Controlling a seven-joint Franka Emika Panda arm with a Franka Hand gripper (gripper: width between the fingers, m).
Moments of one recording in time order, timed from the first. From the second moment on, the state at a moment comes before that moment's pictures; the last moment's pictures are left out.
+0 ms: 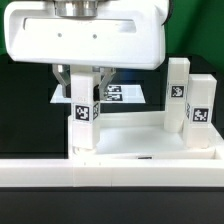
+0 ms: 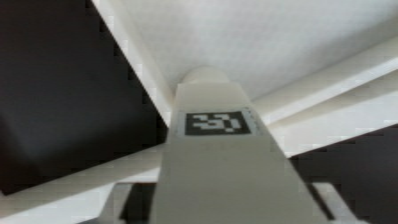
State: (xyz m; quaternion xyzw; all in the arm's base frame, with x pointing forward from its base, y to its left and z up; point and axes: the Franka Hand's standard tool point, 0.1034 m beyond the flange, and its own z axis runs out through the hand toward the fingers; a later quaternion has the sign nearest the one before) arm 0.625 -0.058 0.106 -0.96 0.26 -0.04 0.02
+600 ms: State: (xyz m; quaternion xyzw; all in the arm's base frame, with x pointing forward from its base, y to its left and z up) arm 0.624 -0.062 0.105 -0.86 0.51 -0.03 0.04
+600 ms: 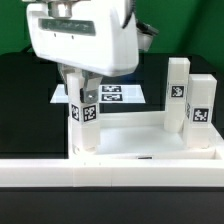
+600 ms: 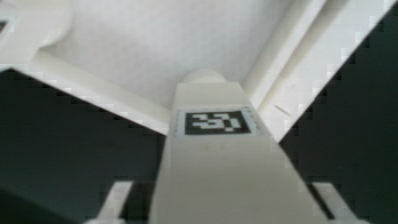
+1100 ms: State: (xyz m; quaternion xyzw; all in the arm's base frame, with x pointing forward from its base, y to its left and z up) arm 0.624 -0.063 0.104 -0.76 0.65 -0.02 0.05
